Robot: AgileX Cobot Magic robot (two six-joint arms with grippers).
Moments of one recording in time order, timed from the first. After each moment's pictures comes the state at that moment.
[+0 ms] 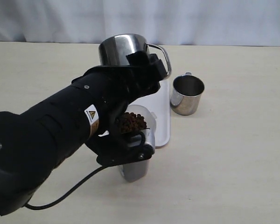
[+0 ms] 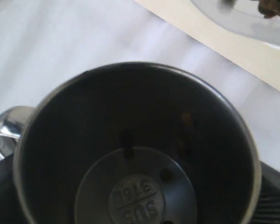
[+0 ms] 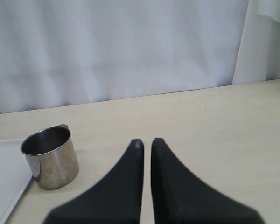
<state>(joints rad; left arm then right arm) -1.20 1.45 -0.79 1.73 0.75 0.41 0.07 0.00 0.00 -0.08 0.21 0.16</state>
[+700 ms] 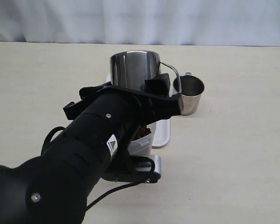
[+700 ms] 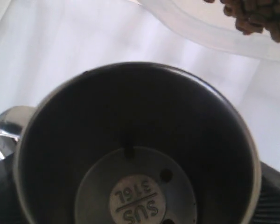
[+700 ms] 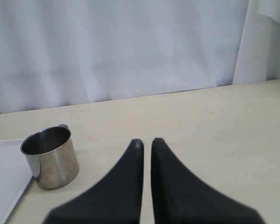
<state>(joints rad) -1.32 1.54 -0.79 1.74 0.93 0.53 0.07 0.00 0.00 -0.08 0.21 0.16</state>
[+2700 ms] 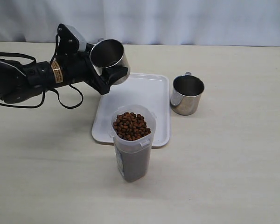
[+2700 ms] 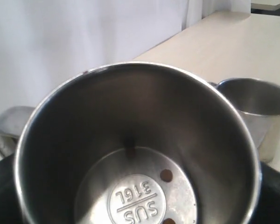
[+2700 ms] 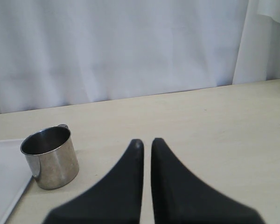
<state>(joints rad) -0.24 2.09 -1.01 0.87 -0.92 -0.37 0.07 0.00 0.00 -0.08 0.21 0.16</state>
